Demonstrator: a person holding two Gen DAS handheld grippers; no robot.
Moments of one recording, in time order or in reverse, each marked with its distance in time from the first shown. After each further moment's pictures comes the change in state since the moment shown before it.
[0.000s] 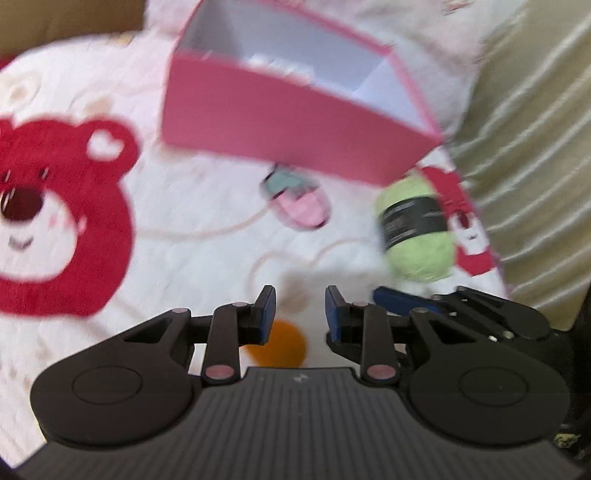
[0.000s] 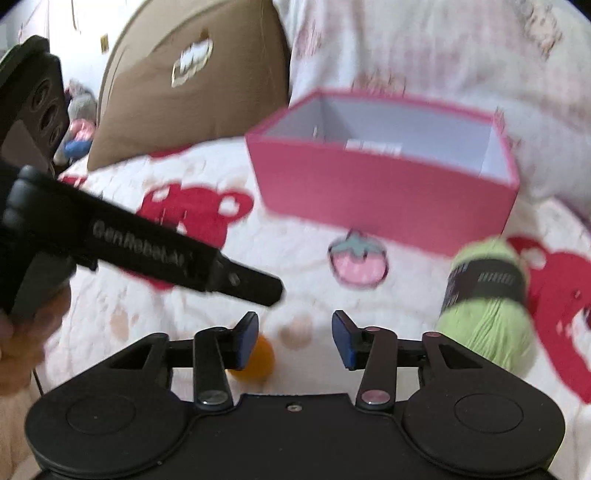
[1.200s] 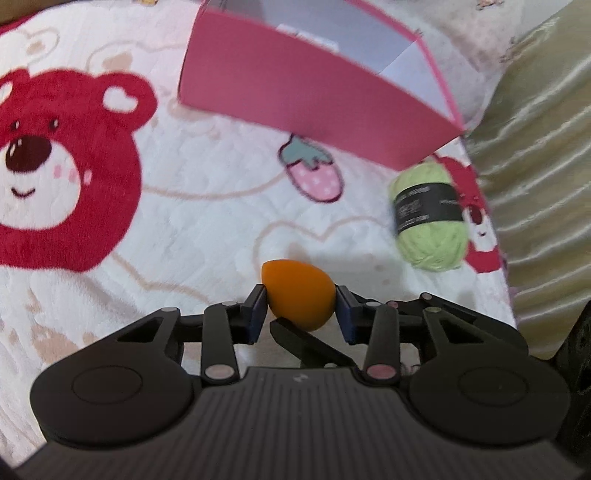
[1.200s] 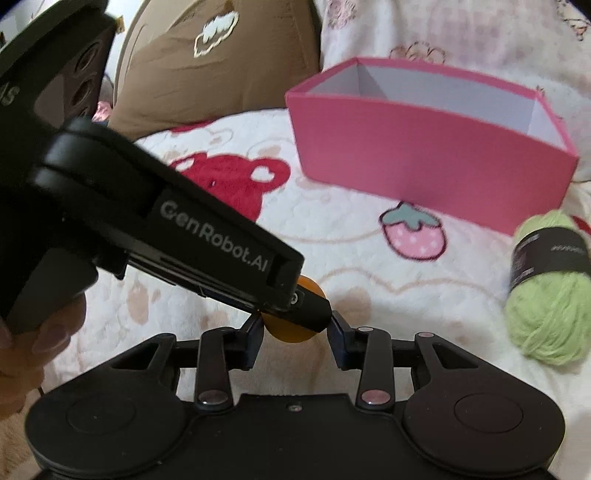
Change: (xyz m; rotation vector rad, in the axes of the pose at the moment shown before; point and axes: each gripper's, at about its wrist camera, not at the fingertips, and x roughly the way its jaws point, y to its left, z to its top) left arm 0.000 -0.008 -0.010 -0.071 0.029 0.009; right arm 0.020 0.031 -0.008 -0.019 -0.002 0.048
